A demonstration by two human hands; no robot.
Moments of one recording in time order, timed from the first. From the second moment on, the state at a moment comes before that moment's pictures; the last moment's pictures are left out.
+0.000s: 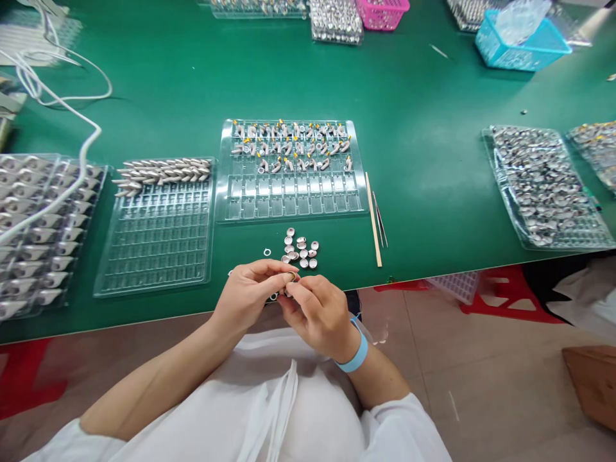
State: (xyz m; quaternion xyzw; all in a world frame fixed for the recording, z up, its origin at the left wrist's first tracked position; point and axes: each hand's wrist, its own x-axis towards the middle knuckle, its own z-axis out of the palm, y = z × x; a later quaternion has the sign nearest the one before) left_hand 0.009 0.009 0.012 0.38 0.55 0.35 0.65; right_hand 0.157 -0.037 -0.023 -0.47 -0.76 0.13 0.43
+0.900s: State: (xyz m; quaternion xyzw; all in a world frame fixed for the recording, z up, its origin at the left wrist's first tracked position) left_hand 0.008 0.009 0.016 0.45 0.53 0.33 0.64; right_hand 0.166 -0.038 -0.020 -0.52 -0.52 0.44 0.52
